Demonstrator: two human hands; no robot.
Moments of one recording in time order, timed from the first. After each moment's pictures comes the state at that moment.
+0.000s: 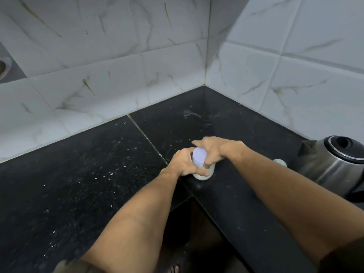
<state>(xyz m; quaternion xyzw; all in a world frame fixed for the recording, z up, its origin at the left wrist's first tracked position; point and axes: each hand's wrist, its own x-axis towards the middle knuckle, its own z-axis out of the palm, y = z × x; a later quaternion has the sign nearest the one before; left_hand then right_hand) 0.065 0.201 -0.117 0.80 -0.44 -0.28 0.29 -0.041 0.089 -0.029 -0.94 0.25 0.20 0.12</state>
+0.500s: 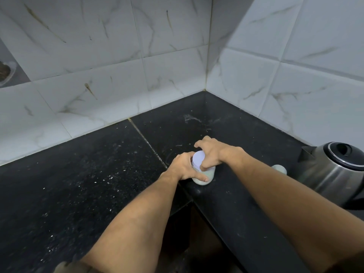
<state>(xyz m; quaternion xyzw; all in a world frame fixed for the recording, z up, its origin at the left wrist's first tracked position) 0.067 0.201 -0.117 0.80 -0.44 -0.29 0.29 -0.041 0.091 -0.032 -0.94 0.27 0.16 0.13</state>
